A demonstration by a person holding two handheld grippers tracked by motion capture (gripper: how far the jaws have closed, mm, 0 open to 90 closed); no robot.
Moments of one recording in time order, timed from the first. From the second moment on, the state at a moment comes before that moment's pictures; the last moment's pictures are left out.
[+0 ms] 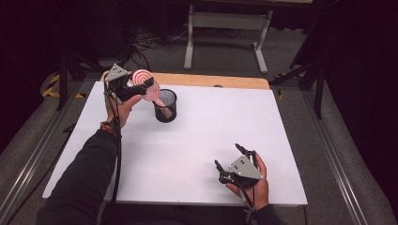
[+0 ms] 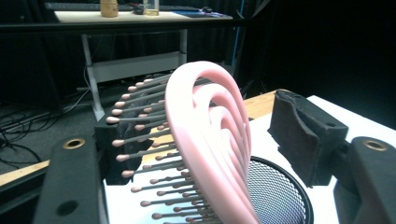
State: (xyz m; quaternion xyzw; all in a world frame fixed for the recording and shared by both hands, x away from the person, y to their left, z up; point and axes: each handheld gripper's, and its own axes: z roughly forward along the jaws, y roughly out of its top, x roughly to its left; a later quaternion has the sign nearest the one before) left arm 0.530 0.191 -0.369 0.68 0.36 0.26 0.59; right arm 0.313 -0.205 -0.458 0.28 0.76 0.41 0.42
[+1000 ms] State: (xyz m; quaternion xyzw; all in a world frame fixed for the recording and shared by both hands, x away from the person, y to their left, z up) left arm 0.524 0.186 -0.347 0.71 0.30 0.28 0.57; right arm 0.313 -0.202 -0.461 0.27 0.78 0.41 0.40
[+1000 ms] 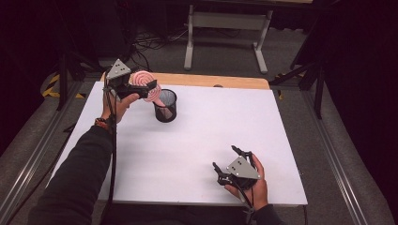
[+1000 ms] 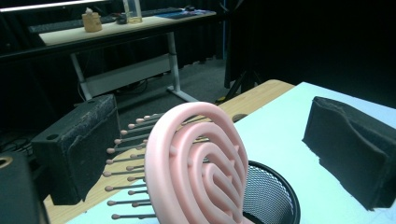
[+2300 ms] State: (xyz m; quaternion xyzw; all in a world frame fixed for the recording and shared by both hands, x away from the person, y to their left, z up) left arm 0.491 0.190 -0.323 0.73 0.22 0.31 0.57; right arm 0.311 -0.203 -0.457 0.28 0.76 0.42 0.42
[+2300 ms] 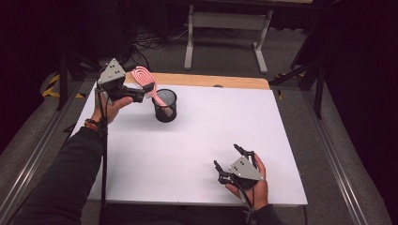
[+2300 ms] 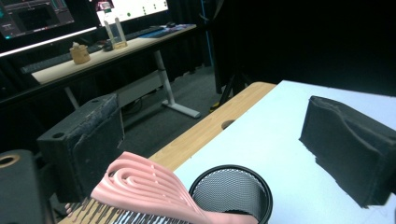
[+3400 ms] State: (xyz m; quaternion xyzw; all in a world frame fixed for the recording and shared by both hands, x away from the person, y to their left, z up) left arm 0.465 0.183 -0.330 0.75 0.18 0.30 0.57; right arm 0.303 -0.196 -0.452 0.26 0.74 0.44 0.43
